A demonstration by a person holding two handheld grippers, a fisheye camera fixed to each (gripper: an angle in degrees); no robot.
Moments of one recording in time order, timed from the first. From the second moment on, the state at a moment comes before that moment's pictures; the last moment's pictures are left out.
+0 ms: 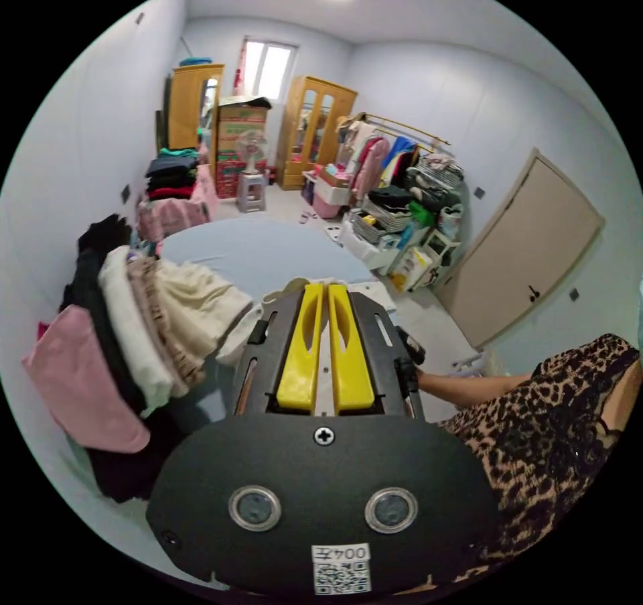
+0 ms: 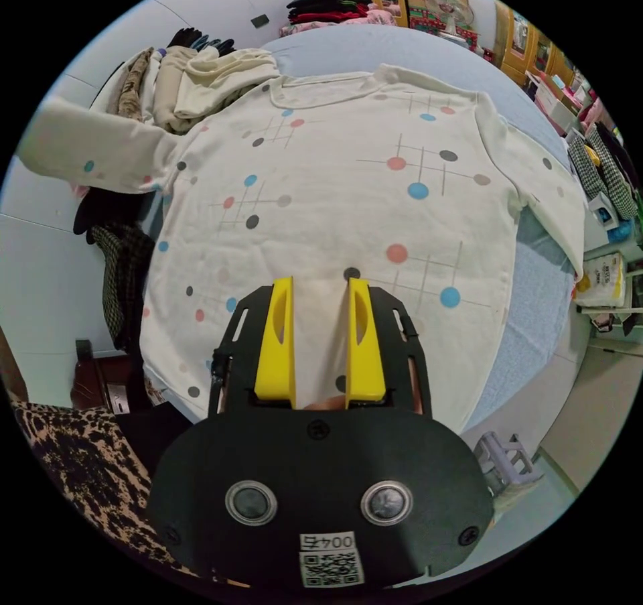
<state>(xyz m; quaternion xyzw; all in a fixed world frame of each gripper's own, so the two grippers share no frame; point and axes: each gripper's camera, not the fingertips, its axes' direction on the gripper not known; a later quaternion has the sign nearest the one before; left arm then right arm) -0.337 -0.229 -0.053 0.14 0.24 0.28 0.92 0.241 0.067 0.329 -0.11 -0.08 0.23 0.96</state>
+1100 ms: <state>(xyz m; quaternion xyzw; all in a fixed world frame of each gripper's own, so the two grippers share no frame) -0.318 -0.008 0.315 -0.08 0.01 0.20 0.98 0.313 0.055 0.252 0.02 -0.24 0.38 0.89</state>
